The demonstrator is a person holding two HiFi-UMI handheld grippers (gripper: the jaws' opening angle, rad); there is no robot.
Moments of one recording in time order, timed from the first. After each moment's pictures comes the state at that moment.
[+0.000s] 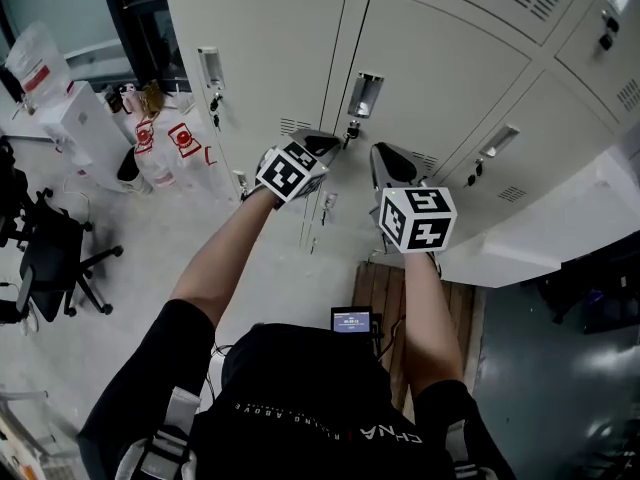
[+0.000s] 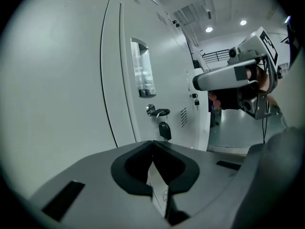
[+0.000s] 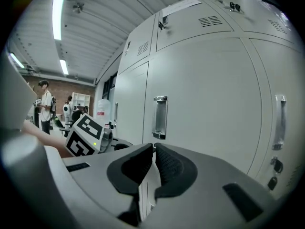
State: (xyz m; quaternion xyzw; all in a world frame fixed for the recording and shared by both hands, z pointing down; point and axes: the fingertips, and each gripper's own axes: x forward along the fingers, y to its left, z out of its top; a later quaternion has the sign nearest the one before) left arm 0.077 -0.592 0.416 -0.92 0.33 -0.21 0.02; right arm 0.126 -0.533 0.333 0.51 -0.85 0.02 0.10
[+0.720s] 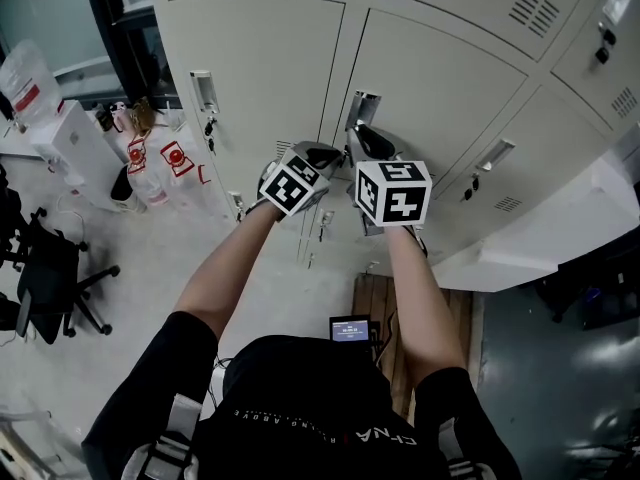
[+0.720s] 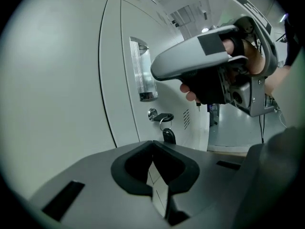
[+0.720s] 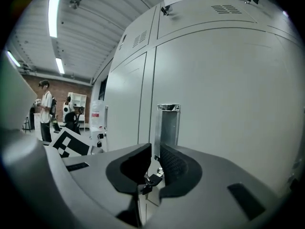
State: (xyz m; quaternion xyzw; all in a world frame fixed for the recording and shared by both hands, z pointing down) left arm 0.083 -0.615 0.409 -0.93 0.31 -0.20 0.04; right arm 0.084 -0.598 0.304 0.52 -0.85 0.02 0.10
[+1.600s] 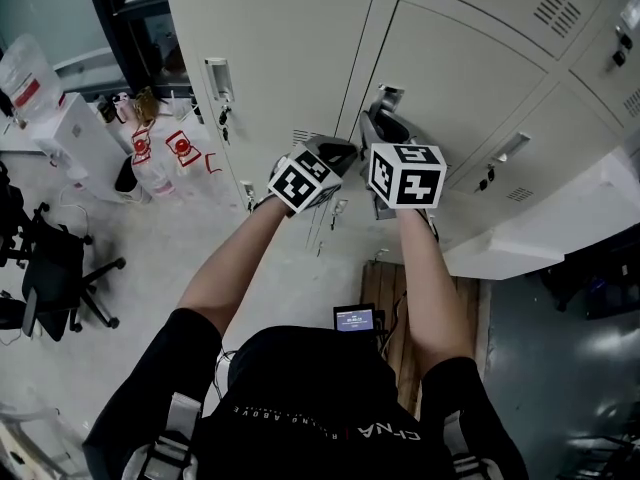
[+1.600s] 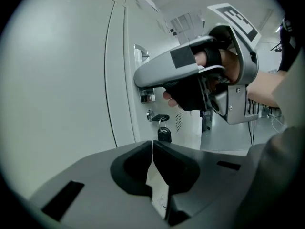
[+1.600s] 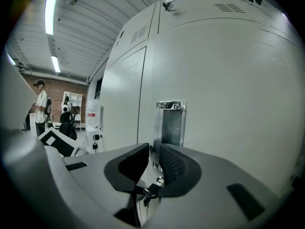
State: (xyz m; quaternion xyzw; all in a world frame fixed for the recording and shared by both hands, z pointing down) left arm 0.071 -0.594 0.406 -0.95 0.27 -0.18 0.03; right arm 0.069 -0.611 0.306 0.54 -0.83 0.03 0.10
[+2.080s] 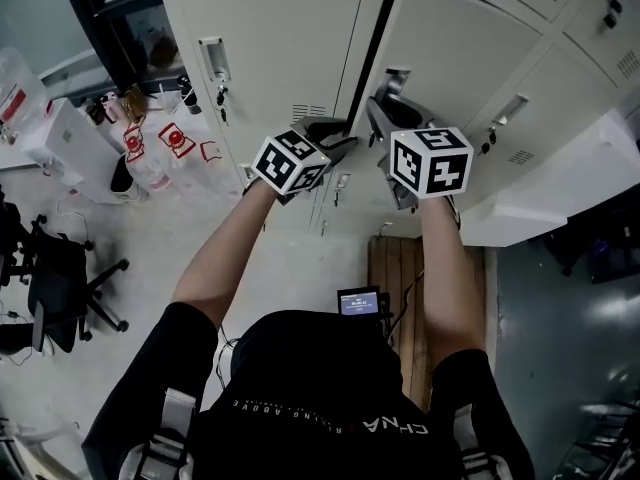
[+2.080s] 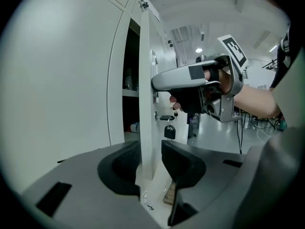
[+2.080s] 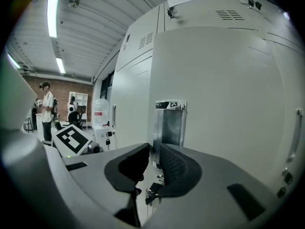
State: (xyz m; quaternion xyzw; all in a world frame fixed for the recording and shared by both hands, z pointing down) left arm 0.052 -0.558 0.405 -0.97 0.21 -0.14 -0.01; right arm 0.066 -0.567 0.308 0.52 -0.85 0.04 0.11
